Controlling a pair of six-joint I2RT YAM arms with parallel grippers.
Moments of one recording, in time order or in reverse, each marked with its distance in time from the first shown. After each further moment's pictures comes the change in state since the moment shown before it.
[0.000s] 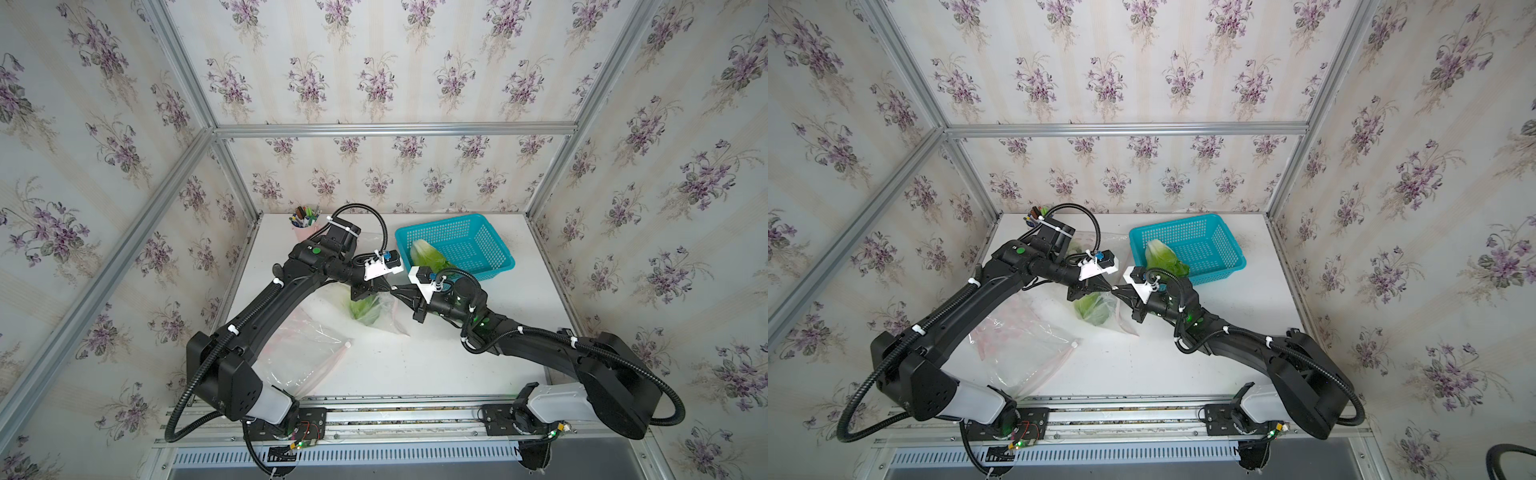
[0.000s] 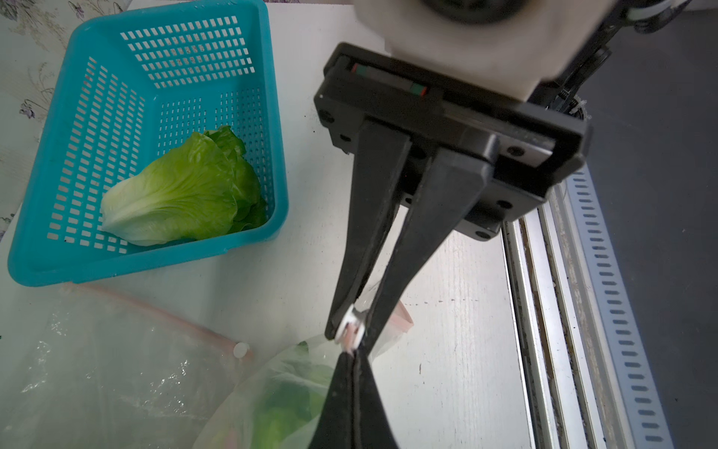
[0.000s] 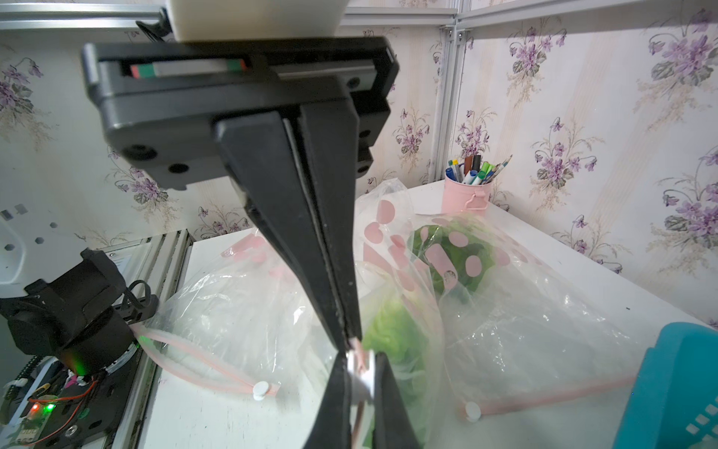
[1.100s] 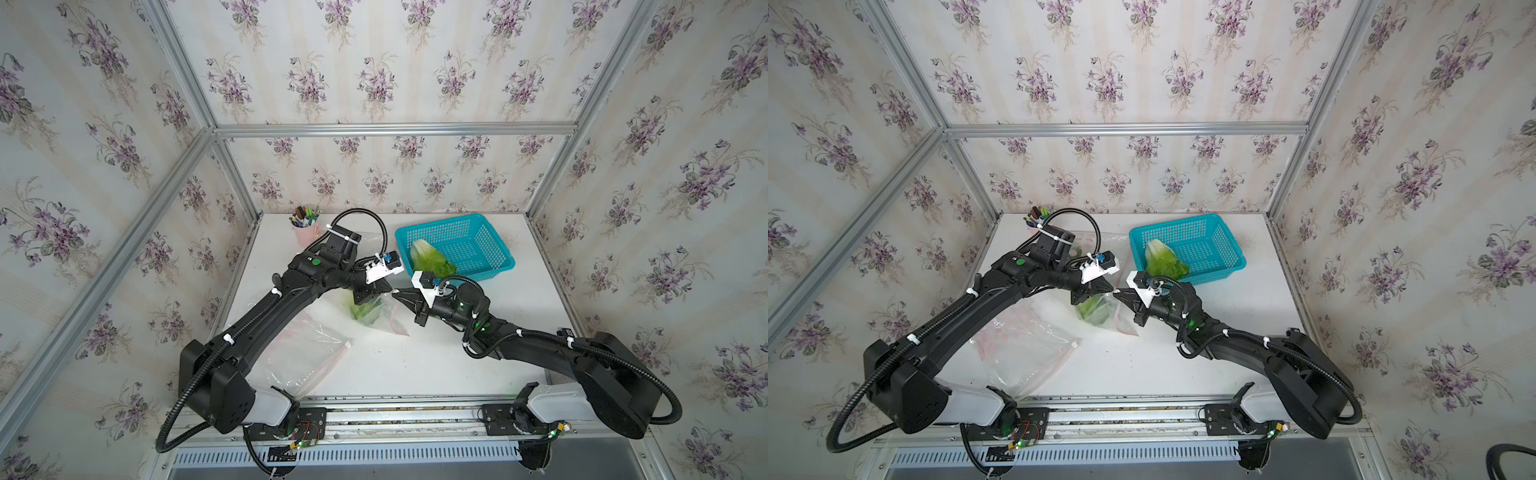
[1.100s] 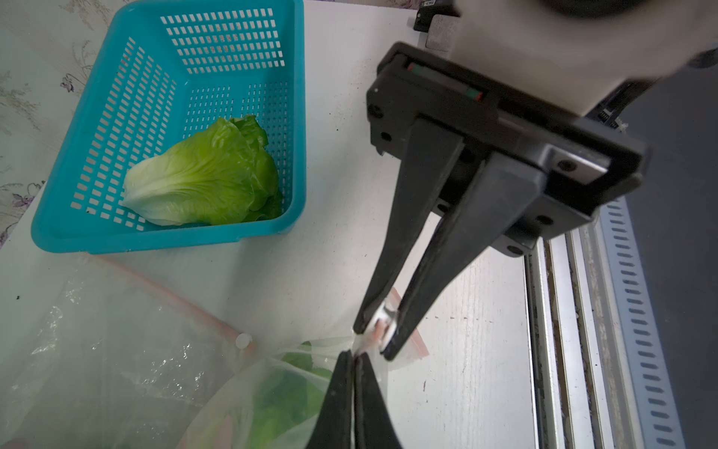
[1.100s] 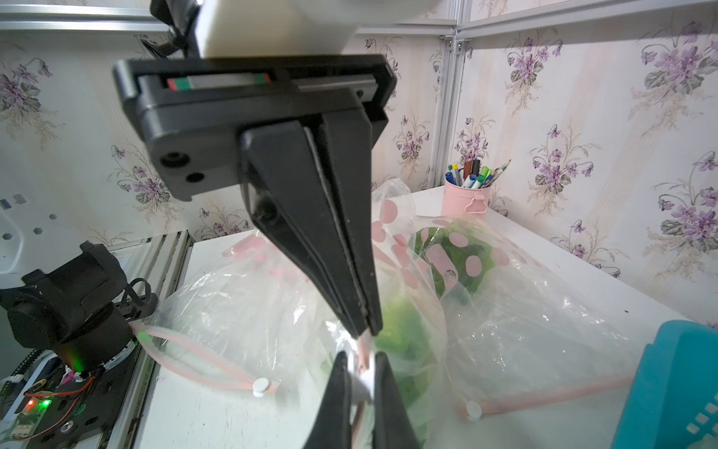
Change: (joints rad) left arm -0.012 -0.067 -0.116 0.157 -0.075 -0.153; right arm 0.000 0.002 -0.068 0.105 0.001 -0.001
